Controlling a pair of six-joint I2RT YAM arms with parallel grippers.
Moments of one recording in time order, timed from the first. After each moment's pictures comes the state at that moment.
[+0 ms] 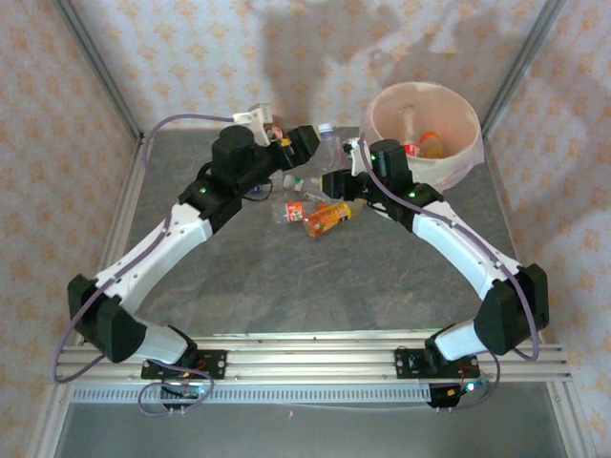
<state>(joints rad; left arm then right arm) -0.52 1.39 1.35 -0.10 0.05 -0.75 0.47 1.43 1.24 -0.32 -0.35 0.28</state>
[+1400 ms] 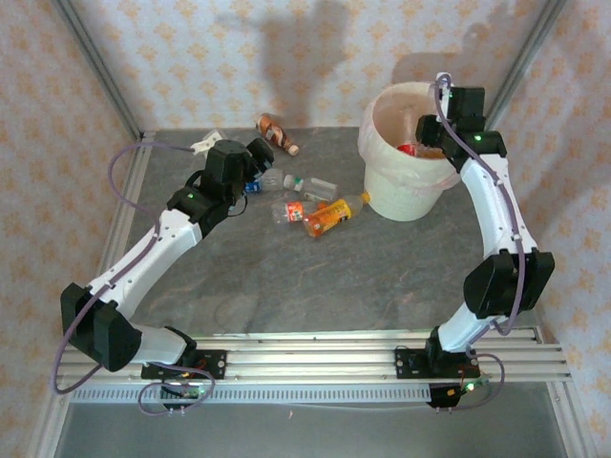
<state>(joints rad) -0.43 1.36 1.26 -0.40 -0.36 -0.91 0.04 1.64 1.73 -0.72 0.01 0.13</state>
